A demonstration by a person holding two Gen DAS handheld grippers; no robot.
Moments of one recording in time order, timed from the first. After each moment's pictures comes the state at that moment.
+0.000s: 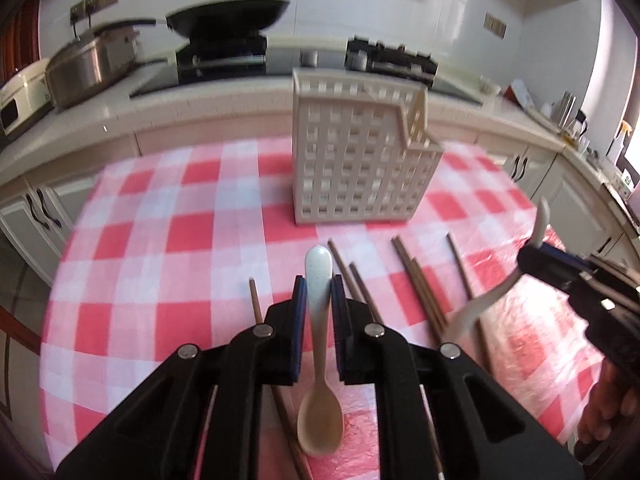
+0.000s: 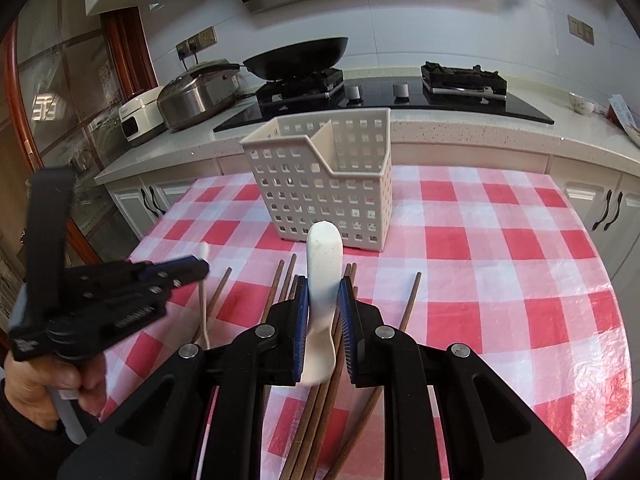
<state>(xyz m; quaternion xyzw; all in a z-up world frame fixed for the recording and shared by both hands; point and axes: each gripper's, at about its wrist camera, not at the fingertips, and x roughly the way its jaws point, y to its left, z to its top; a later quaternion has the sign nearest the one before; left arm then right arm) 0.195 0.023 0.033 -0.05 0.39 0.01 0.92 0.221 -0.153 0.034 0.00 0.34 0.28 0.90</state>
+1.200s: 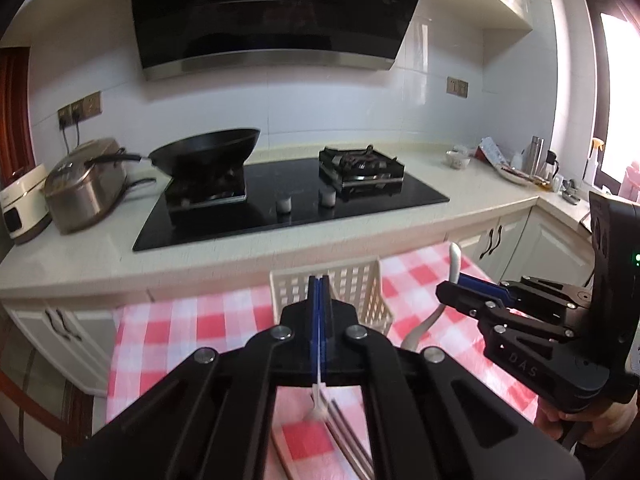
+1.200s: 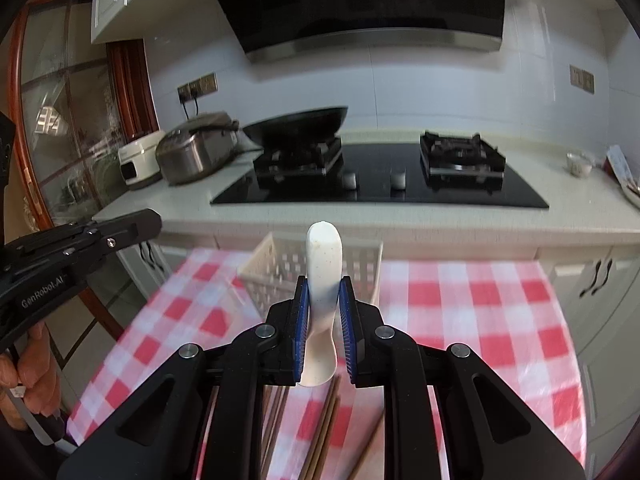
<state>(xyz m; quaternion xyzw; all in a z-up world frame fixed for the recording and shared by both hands) 0.224 -0.001 0.198 0.01 0.26 -0.02 0.97 0.277 -0.144 0.135 0.00 0.27 0.27 0.92</state>
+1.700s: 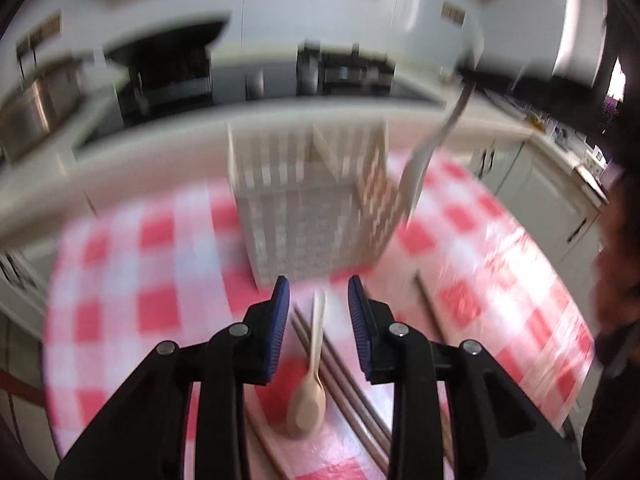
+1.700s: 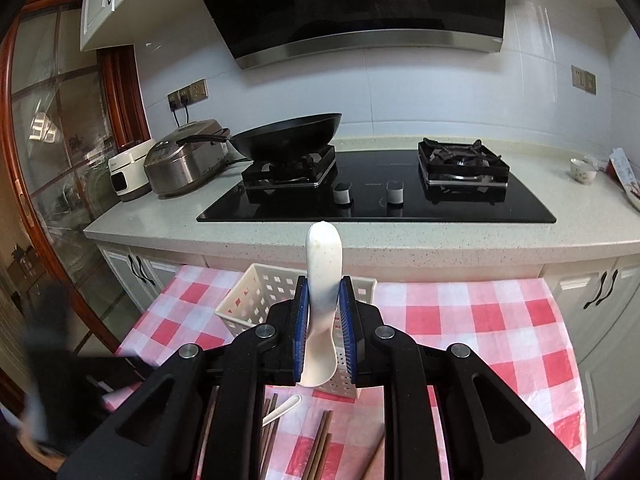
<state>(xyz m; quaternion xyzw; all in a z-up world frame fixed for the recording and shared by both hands) 0.271 0.009 0.057 -0.02 0.42 -0.08 0.90 0.318 -0.136 0.132 0.01 0.27 0.27 0.92</state>
